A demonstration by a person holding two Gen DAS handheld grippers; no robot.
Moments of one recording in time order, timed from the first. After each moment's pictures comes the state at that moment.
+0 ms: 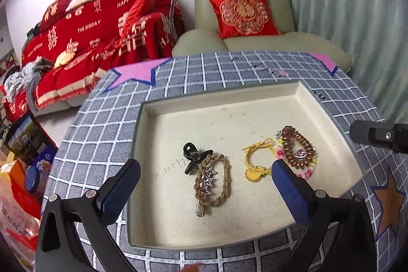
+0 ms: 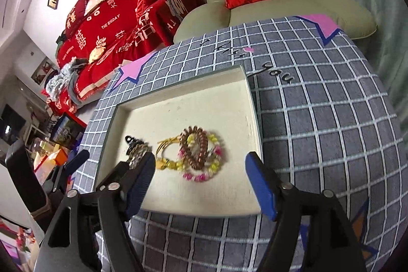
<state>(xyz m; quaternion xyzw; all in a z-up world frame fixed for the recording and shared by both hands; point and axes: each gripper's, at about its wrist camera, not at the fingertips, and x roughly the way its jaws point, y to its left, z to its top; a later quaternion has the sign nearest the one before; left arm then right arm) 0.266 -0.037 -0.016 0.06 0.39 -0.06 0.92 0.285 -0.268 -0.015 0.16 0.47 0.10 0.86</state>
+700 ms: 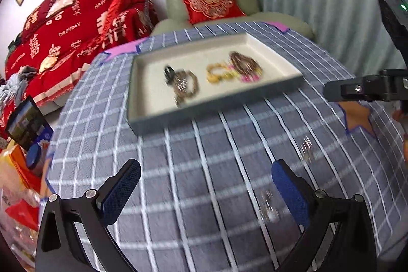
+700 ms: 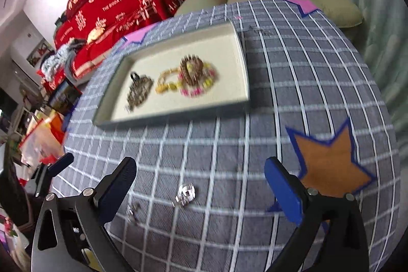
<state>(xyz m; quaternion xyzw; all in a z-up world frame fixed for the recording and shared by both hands) 0.121 -0.023 -0.036 0.10 0.41 -0.14 0.89 0.167 -0.259 -0.035 0.12 0.49 0.09 0.86</state>
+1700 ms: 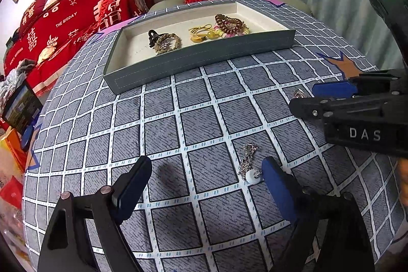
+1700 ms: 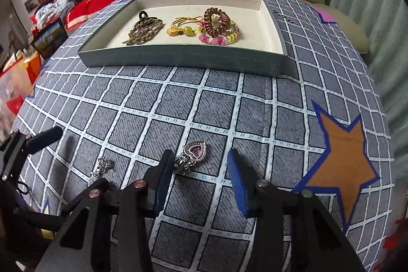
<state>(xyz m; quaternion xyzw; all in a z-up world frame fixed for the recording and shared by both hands) 0.095 -0.043 -0.076 0.11 0.44 -0.13 0.88 0.142 -0.201 -0.083 -0.04 0.51 0.08 0.86</state>
